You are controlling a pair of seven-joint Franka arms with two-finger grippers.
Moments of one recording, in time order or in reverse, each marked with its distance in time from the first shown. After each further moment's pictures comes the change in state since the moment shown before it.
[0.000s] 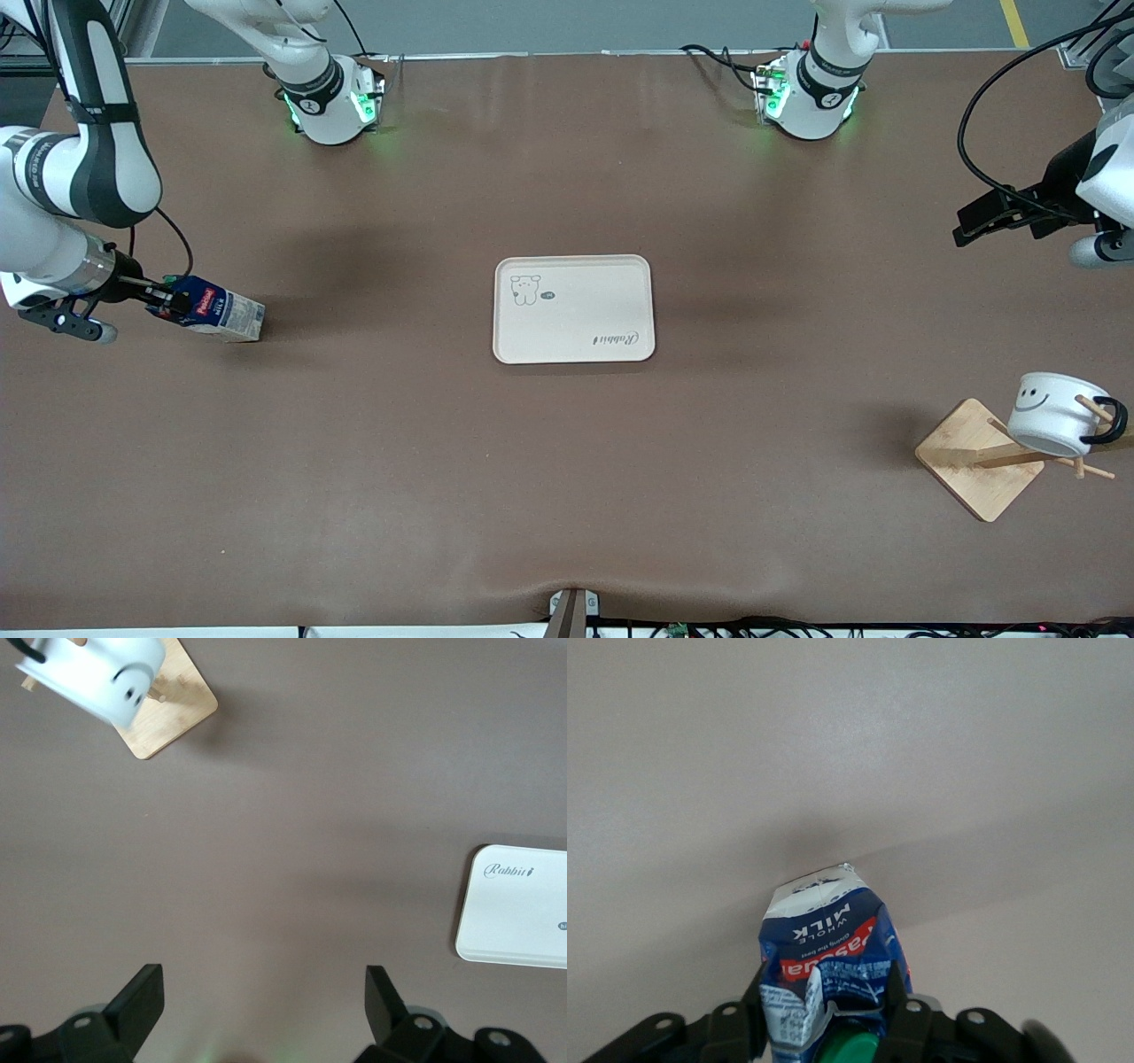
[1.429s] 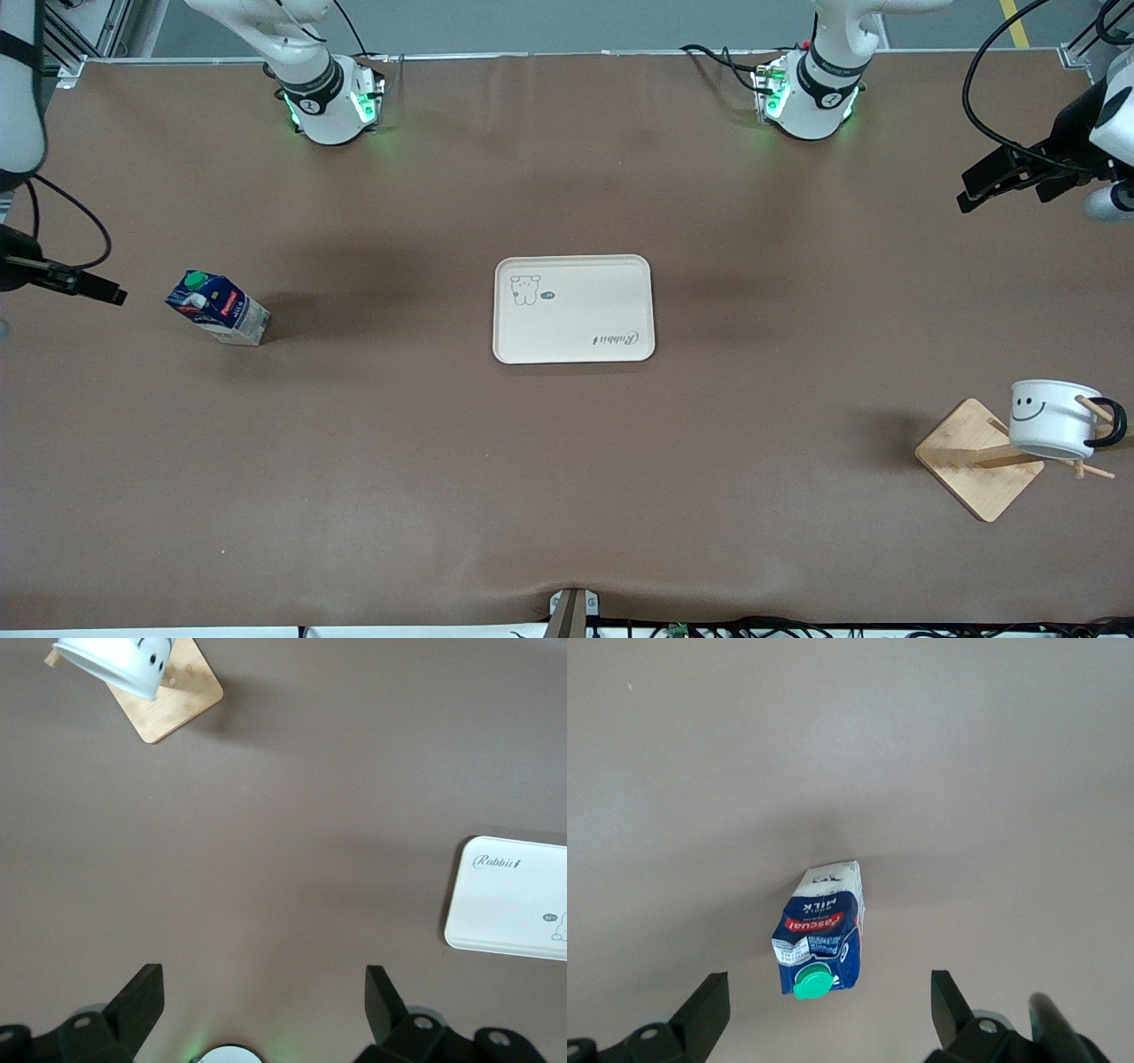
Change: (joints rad) left arm 0.000 -0.070 -0.021 -0.009 0.005 -0.055 -0.052; right arm 0.009 0.036 0.028 0.502 0.000 -0.482 -0.034
